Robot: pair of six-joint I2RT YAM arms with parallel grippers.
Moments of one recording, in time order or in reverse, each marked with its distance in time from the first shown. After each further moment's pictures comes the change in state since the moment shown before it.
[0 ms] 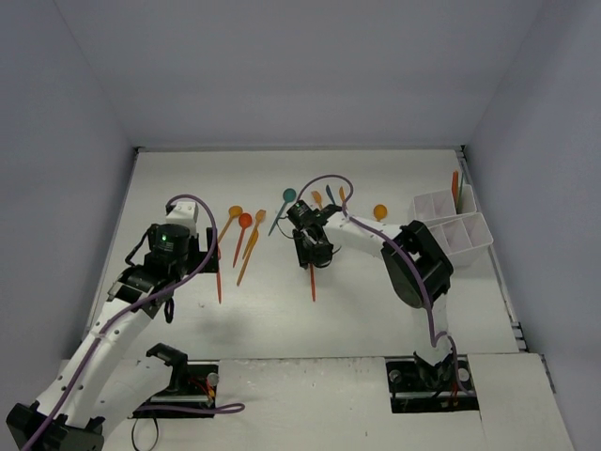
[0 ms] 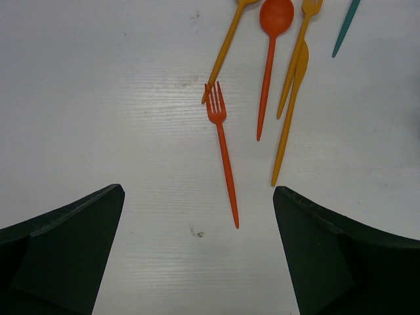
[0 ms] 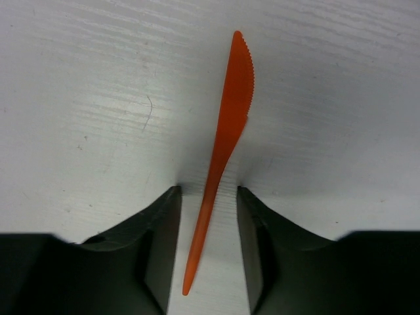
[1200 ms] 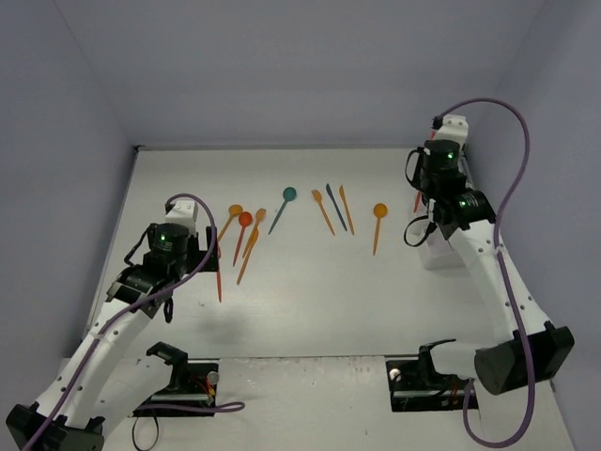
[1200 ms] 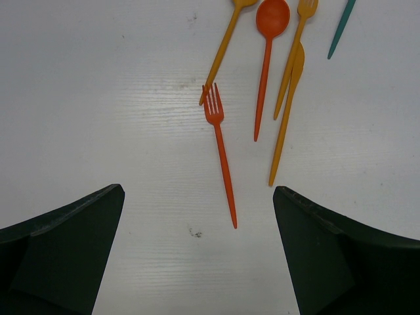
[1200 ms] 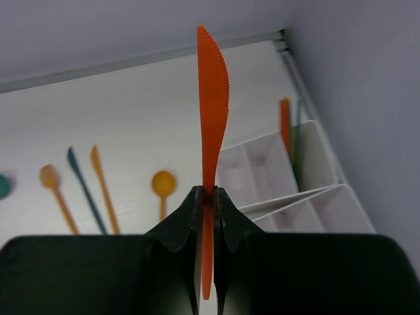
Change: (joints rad) left arm 0.000 -0.015 0.000 0.000 0.008 0.000; right arm -0.556 -0.787 -0.133 0.232 0.352 -0.361
